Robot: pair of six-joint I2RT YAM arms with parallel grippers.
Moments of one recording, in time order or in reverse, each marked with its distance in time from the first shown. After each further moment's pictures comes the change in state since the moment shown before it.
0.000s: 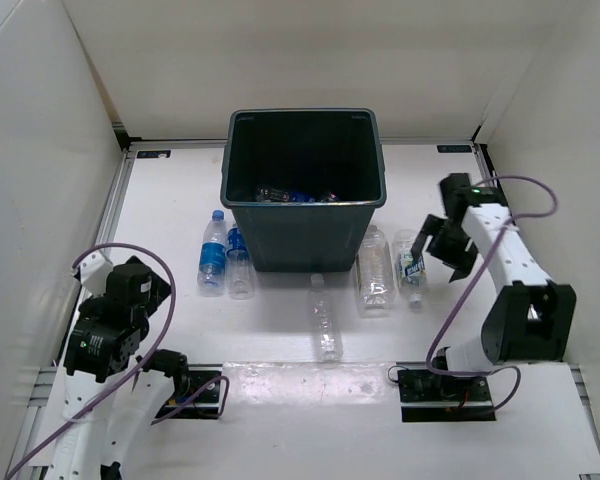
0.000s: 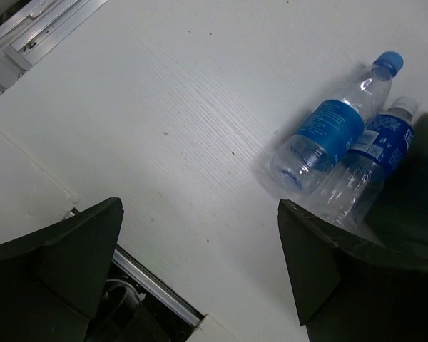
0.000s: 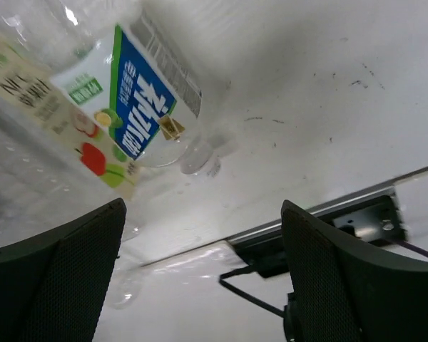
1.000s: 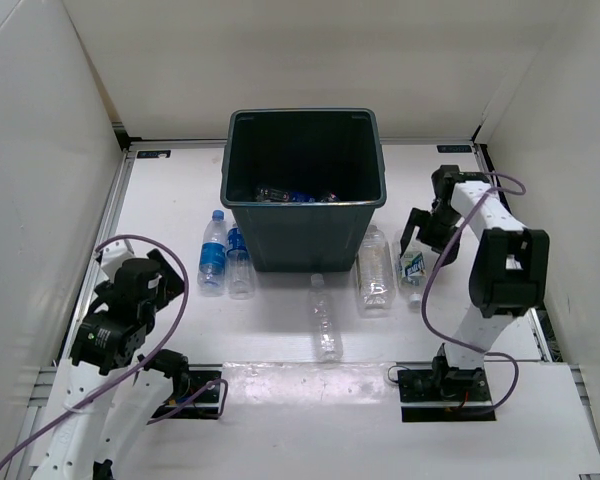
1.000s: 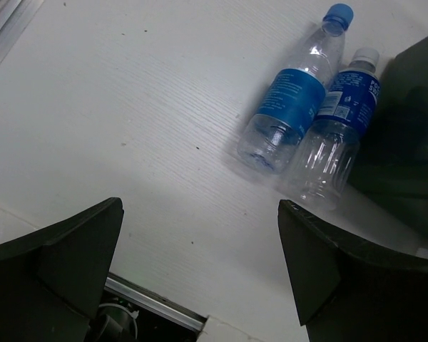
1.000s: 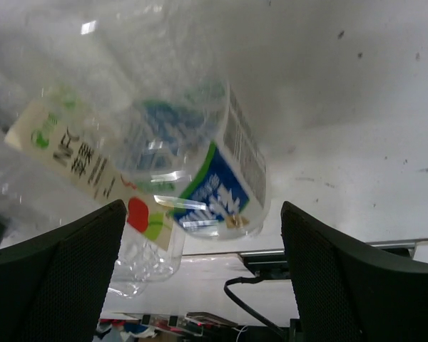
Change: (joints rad) left arm -0.089 0.012 -0.062 0.145 0.067 0.155; right arm 0.023 0.338 0.125 0.058 -0.153 -0.156
